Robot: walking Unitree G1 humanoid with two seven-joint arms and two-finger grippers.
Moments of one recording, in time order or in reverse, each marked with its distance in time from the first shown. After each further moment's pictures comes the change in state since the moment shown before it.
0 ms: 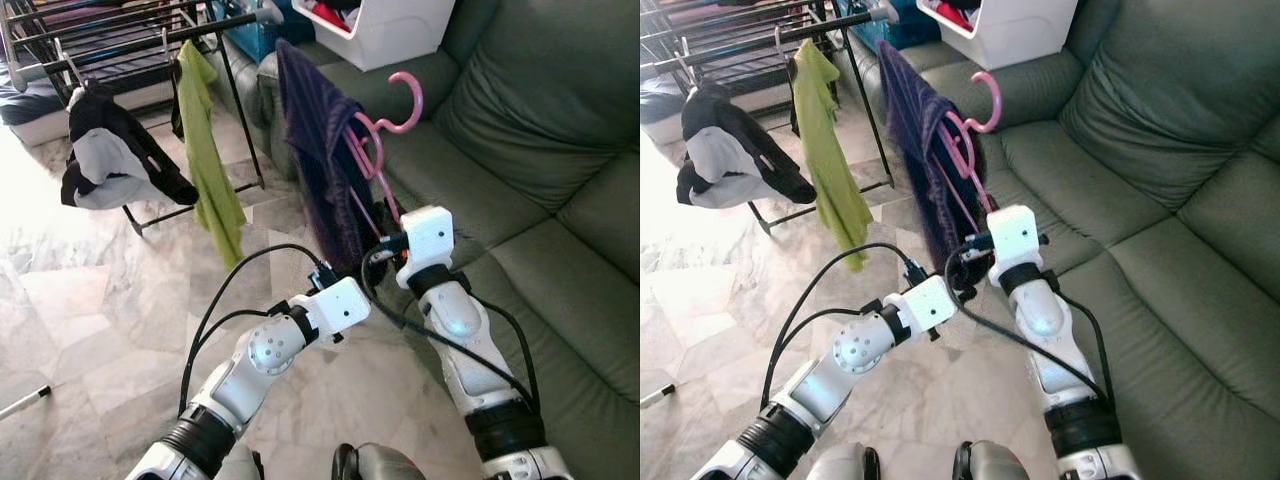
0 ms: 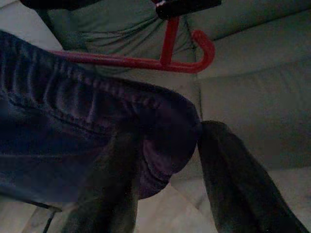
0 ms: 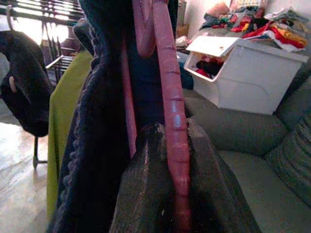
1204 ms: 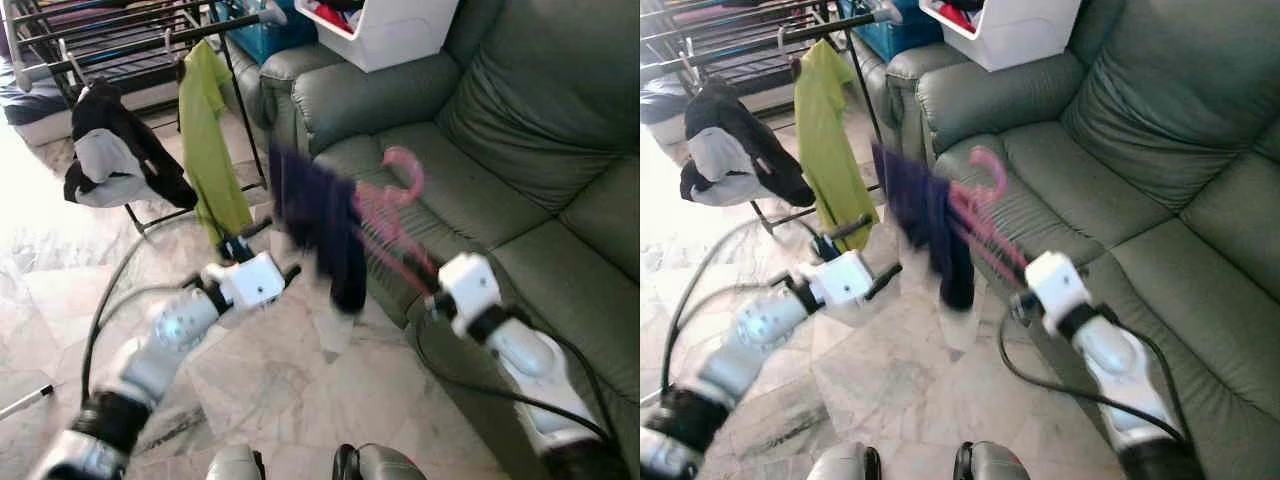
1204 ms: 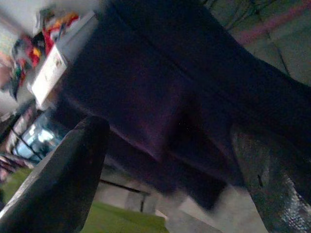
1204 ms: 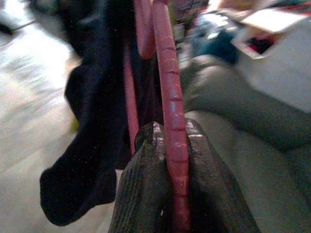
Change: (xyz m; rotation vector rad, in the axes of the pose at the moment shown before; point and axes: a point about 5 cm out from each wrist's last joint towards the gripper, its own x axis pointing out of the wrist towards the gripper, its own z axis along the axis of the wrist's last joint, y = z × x) left arm -0.066 0.087 -0.023 0.307 0.032 0.165; right arm -0.067 -0.049 -0.033 -0.195 0.170 0.330
